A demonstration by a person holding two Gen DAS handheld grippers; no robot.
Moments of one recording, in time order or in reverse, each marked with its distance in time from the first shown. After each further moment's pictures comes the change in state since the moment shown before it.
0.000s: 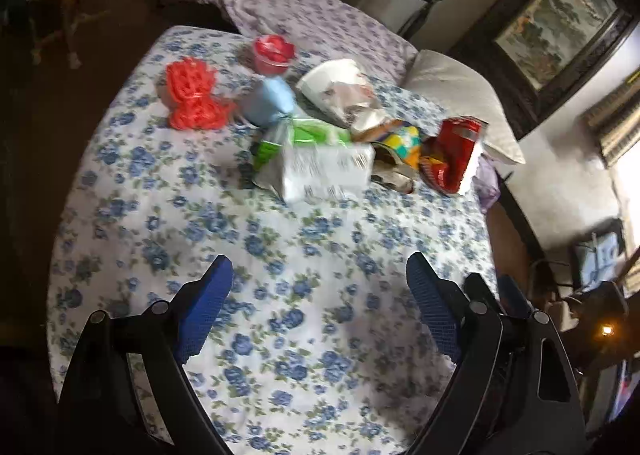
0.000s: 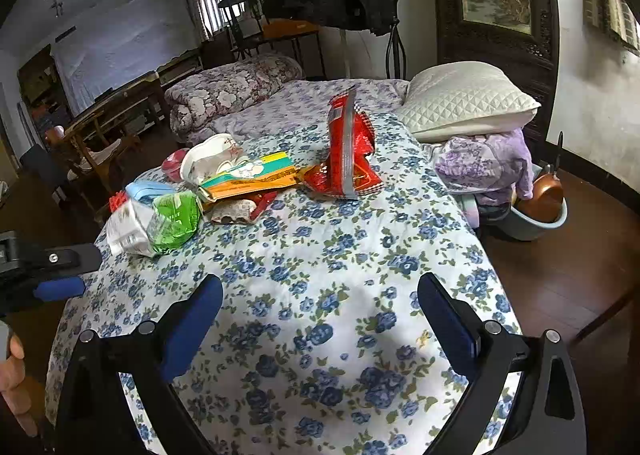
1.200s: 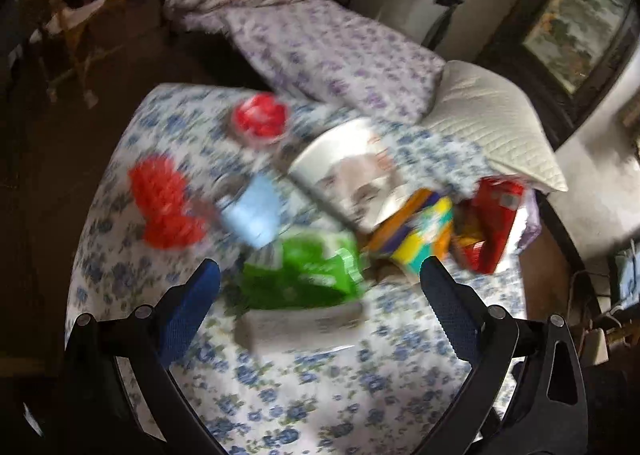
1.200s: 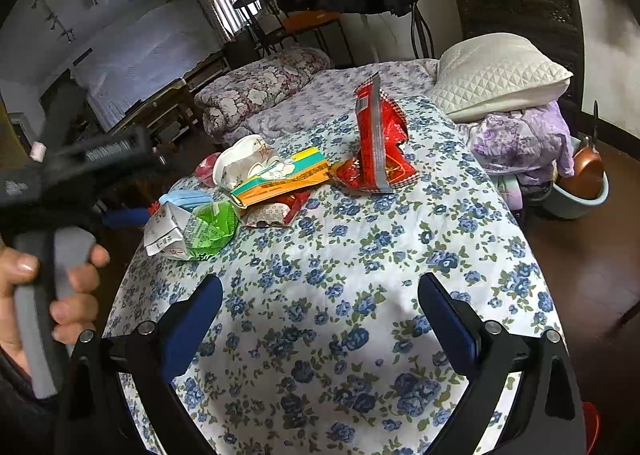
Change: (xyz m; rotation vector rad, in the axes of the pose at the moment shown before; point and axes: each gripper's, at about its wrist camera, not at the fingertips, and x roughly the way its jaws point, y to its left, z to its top) left arm 0.048 -0.020 0.073 0.030 -0.046 0.194; right arm 0.011 -0.010 0.005 0.073 0.056 0.198
